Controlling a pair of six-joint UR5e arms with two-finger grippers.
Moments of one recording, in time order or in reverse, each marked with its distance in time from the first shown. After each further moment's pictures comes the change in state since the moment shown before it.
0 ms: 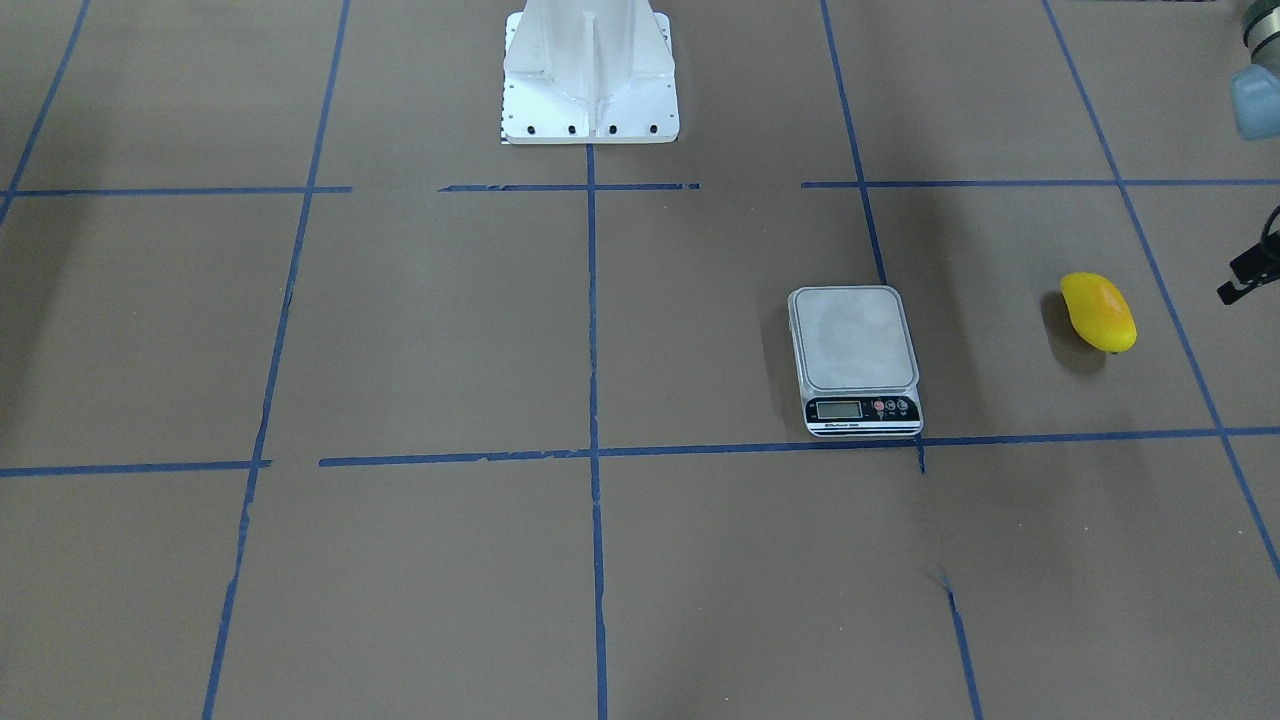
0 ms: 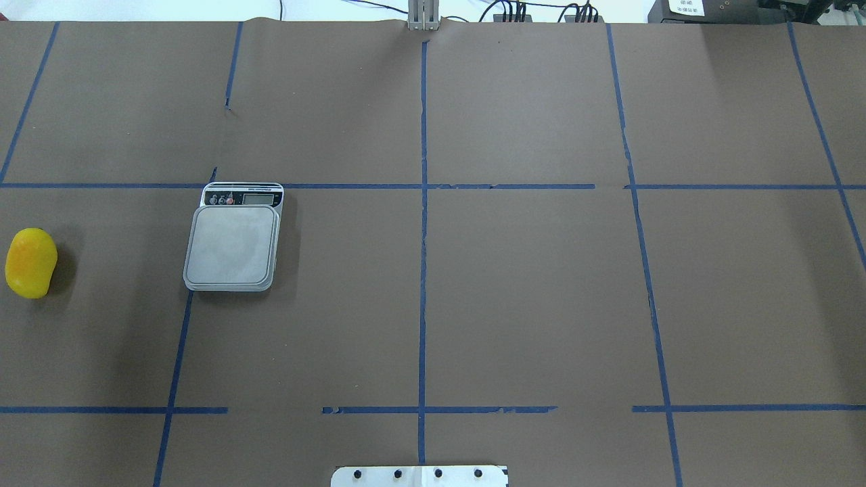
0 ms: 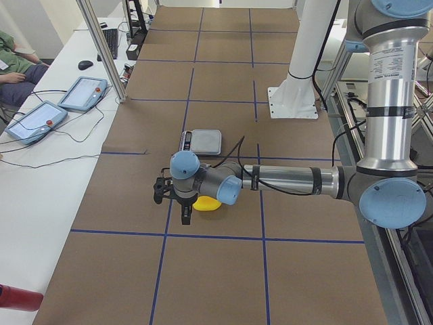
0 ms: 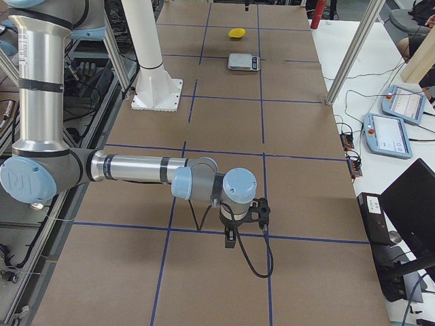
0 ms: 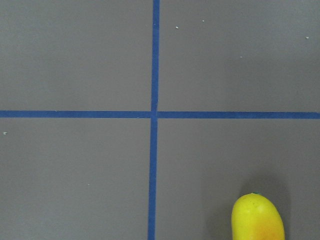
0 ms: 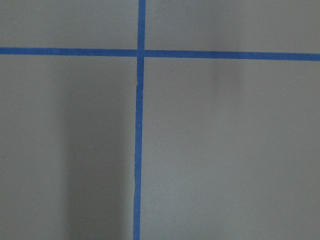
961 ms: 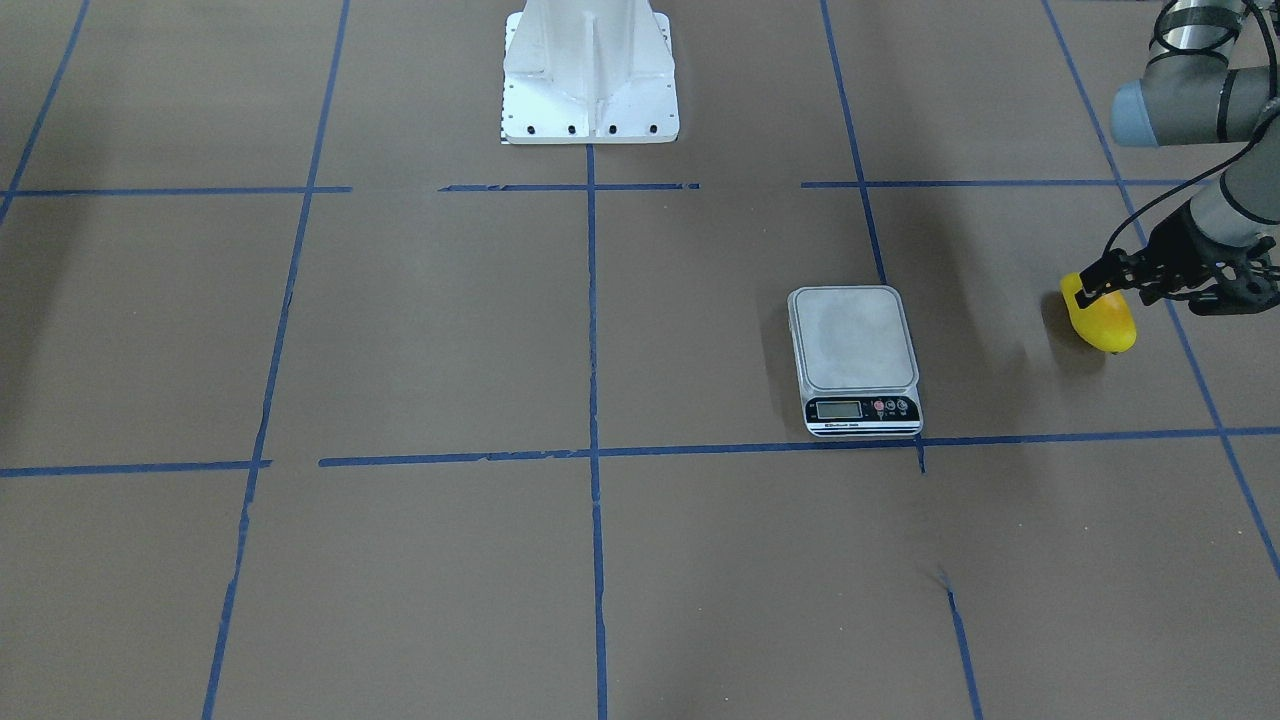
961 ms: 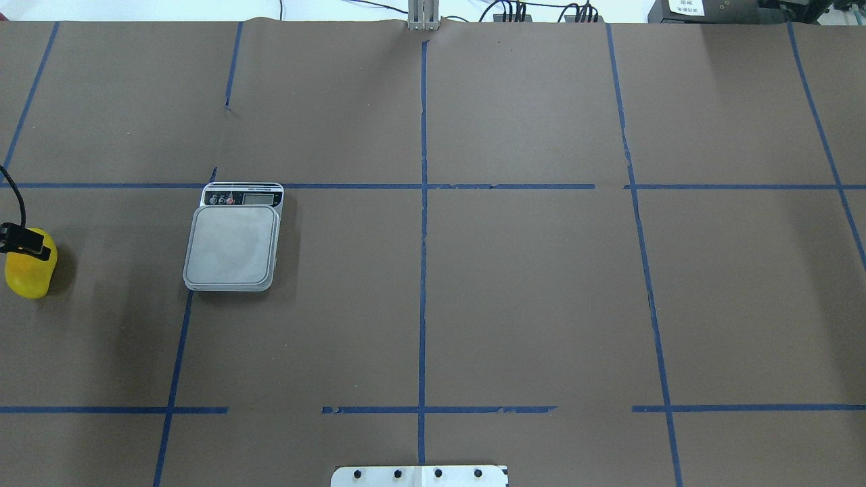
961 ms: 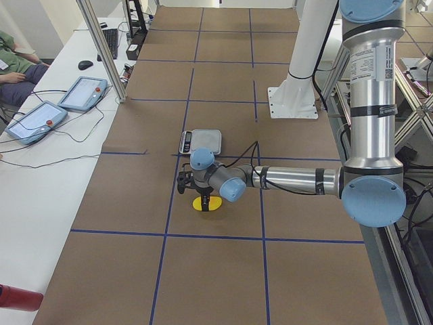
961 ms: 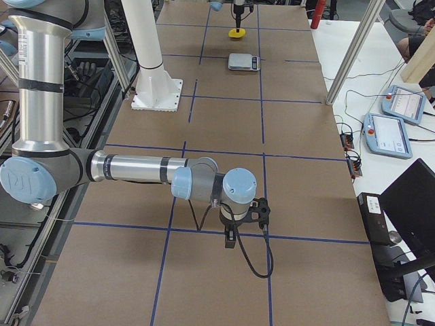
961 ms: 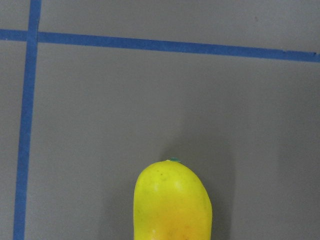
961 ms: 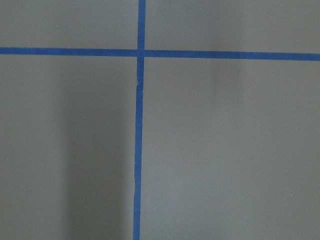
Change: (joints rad) left arm 0.274 0.023 0.024 -0.153 0.089 -0.231; right arm 0.000 0.000 0.000 0.000 0.000 0.000
